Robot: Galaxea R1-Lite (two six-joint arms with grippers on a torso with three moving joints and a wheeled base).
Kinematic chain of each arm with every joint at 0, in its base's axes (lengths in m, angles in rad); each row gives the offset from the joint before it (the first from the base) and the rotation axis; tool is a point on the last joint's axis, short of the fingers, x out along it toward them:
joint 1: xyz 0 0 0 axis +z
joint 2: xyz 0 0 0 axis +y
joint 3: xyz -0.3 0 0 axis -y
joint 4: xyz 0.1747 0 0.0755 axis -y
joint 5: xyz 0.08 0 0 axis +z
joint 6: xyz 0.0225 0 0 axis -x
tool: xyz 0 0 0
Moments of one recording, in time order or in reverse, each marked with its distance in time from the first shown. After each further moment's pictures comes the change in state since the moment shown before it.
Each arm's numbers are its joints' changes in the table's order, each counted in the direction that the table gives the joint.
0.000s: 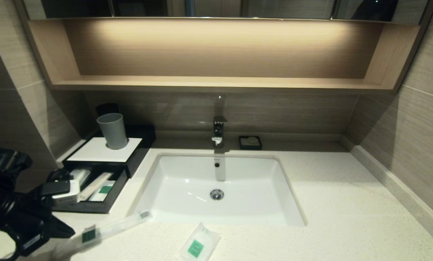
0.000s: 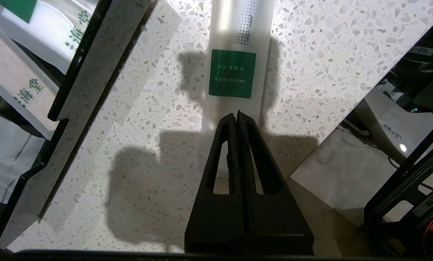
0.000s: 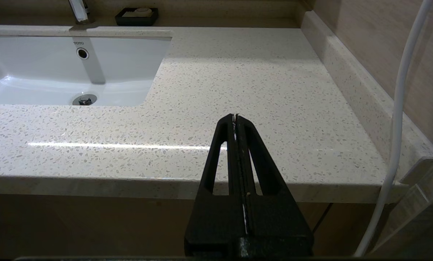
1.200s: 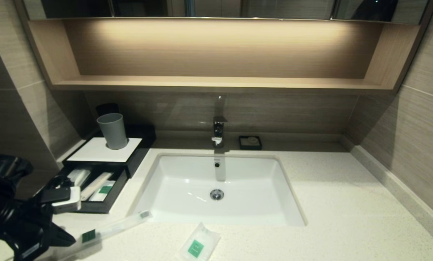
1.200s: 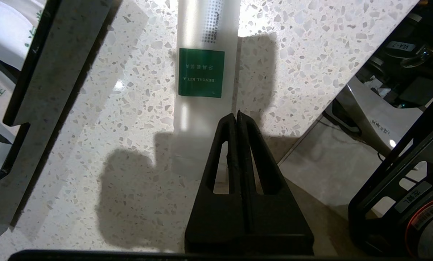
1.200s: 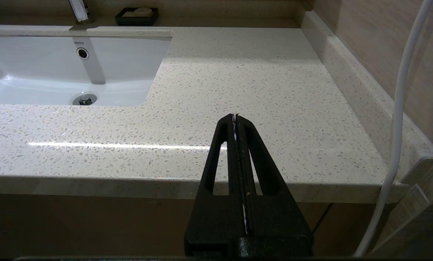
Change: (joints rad) left arm -0.012 -0.022 -0.053 0.000 -0.005 -0.005; right arm 0.000 0.000 0.000 0.000 0.000 0.000
